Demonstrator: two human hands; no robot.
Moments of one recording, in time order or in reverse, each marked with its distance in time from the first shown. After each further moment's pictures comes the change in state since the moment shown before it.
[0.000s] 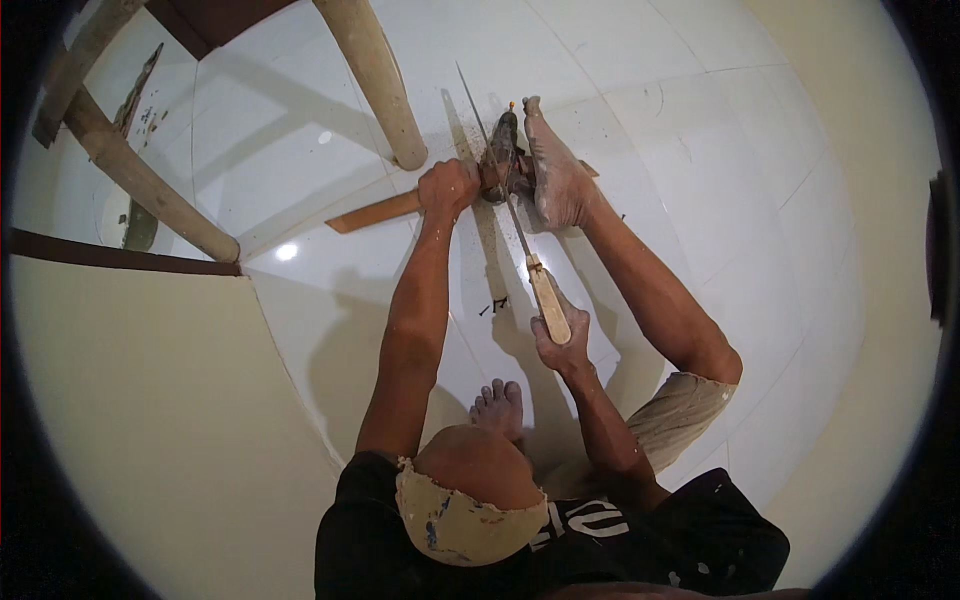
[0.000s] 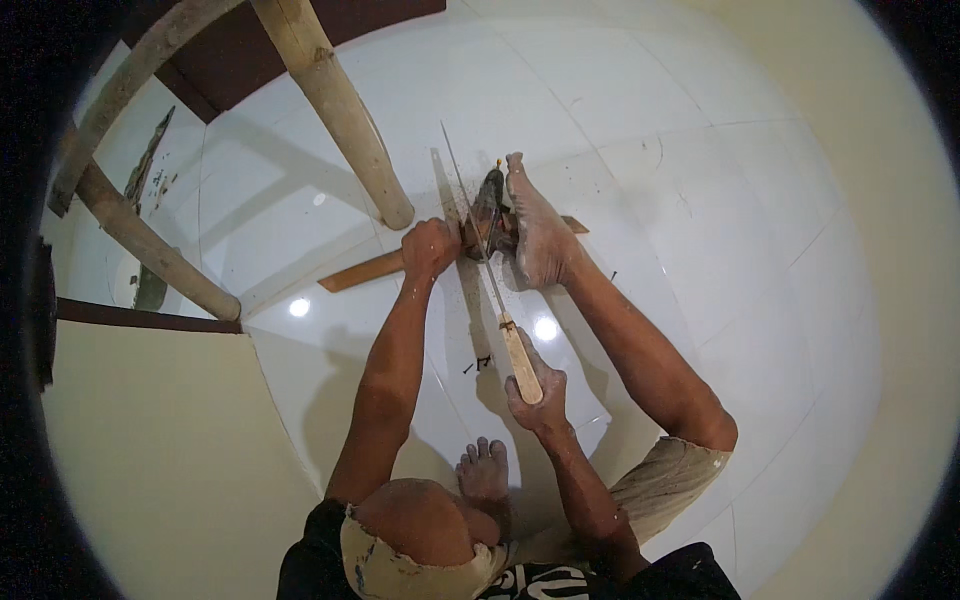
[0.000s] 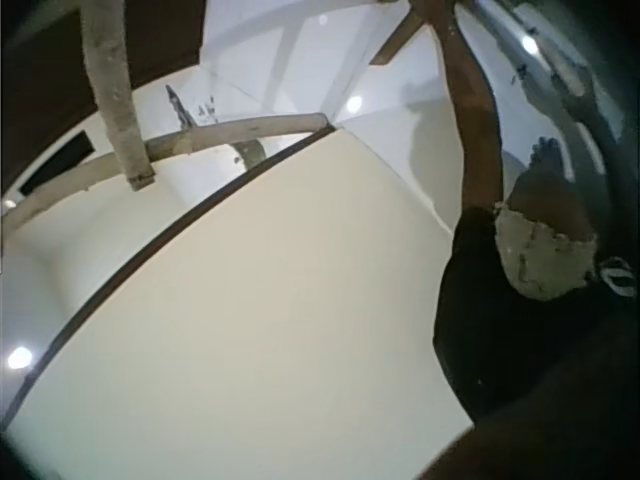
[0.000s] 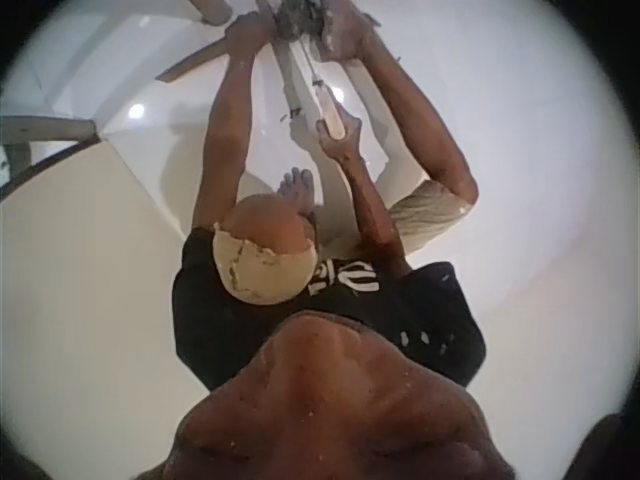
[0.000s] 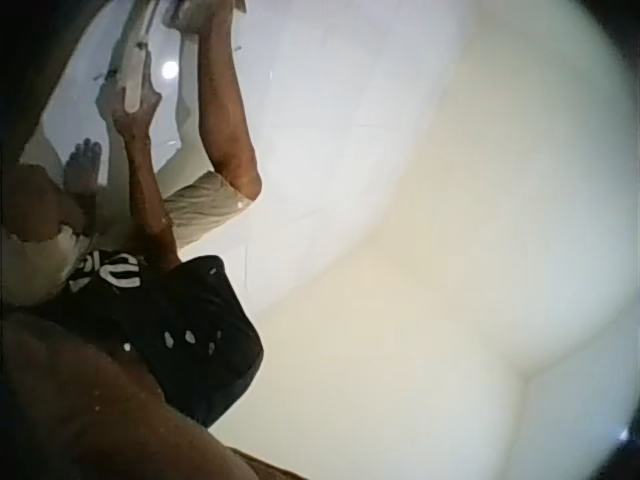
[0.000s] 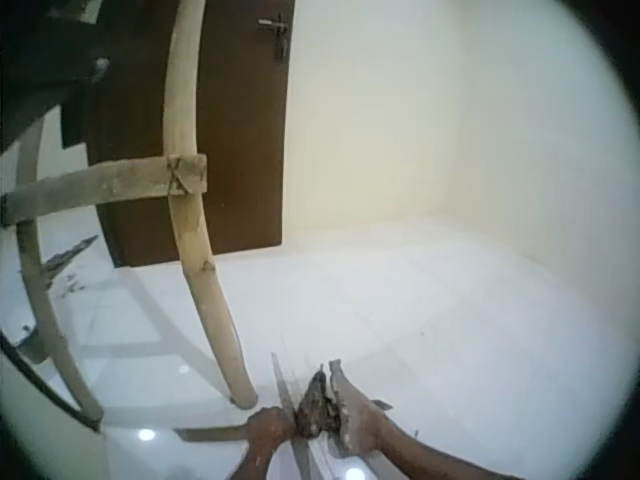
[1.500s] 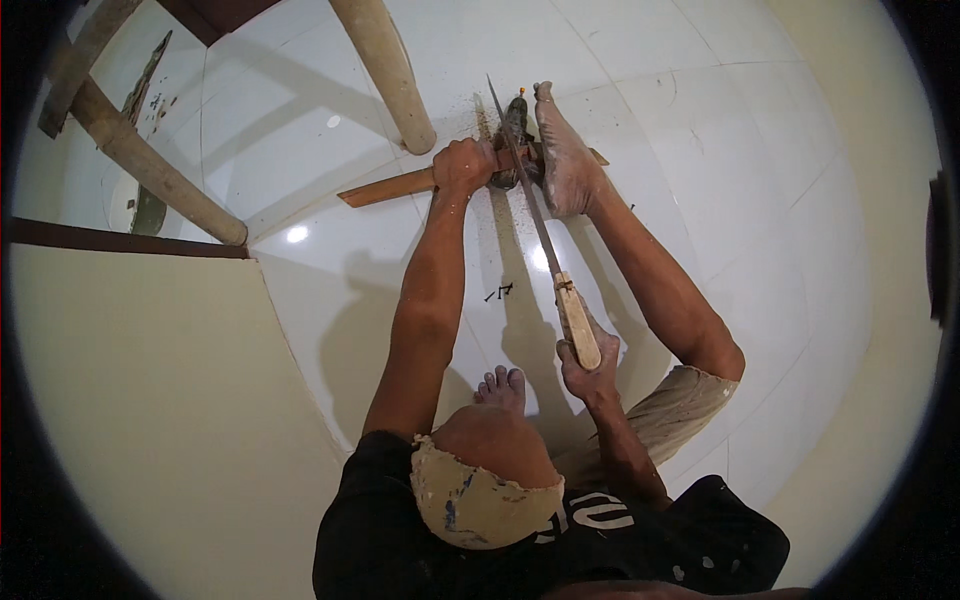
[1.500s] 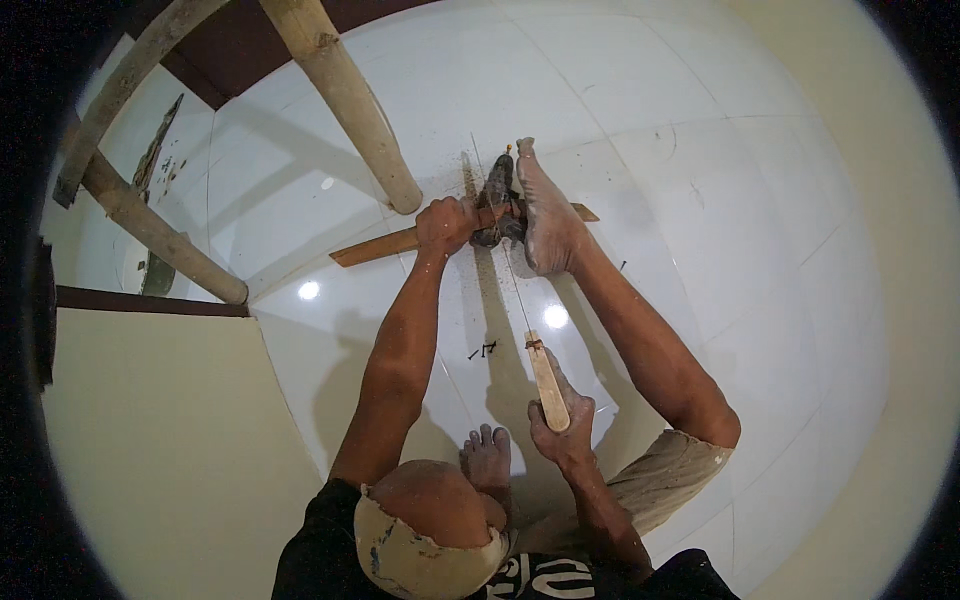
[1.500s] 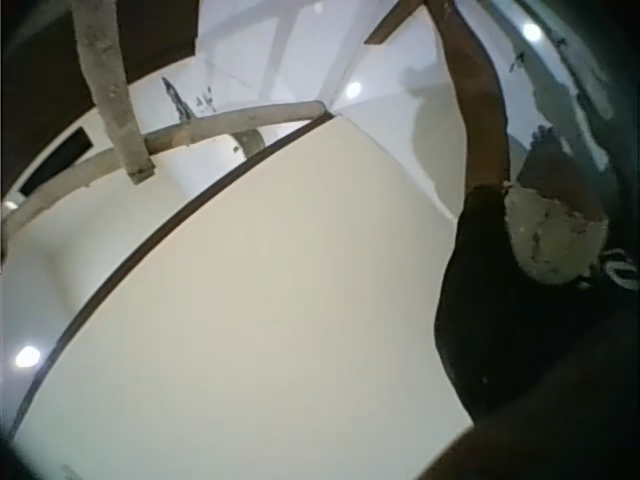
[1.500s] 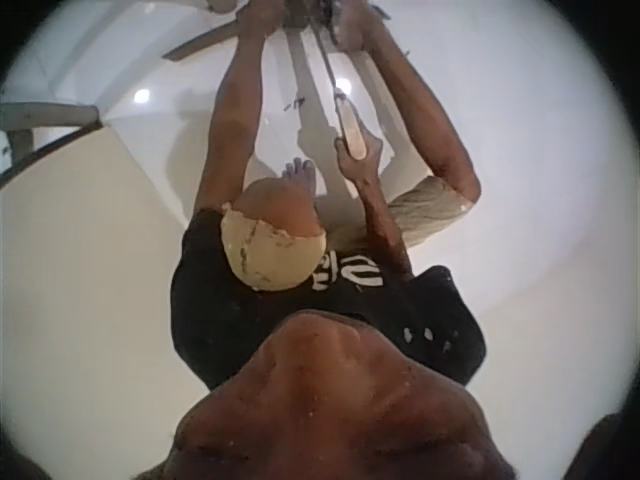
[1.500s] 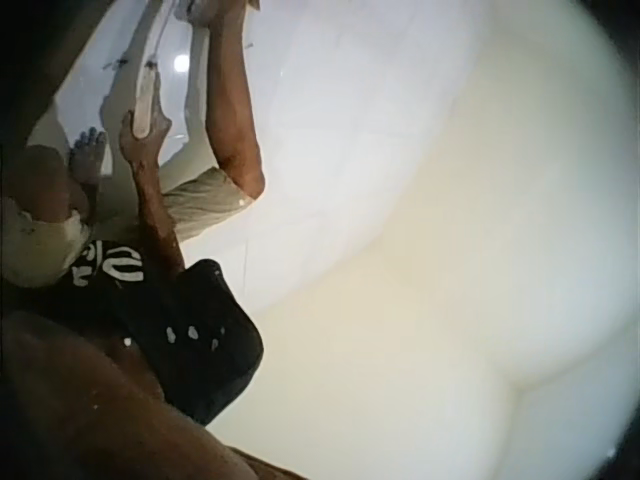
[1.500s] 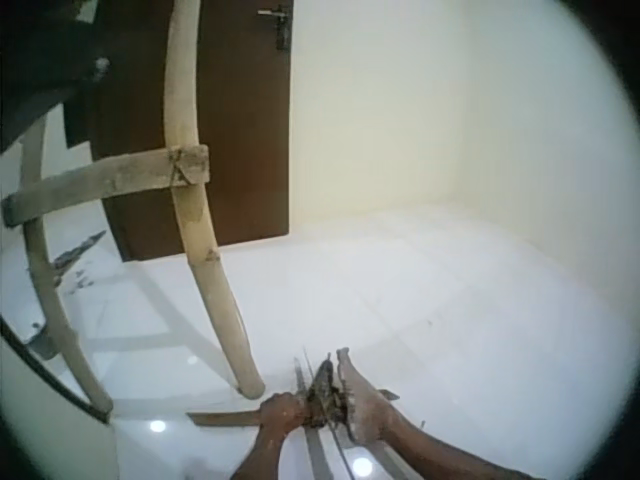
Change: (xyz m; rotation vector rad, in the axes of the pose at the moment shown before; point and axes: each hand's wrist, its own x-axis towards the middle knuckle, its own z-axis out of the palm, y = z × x) left_hand -0.002 0.027 -0.020 -0.079 -0.076 -0.037; right_hand -0.038 -0.033 -0.036 0.005 -0.007 0.149
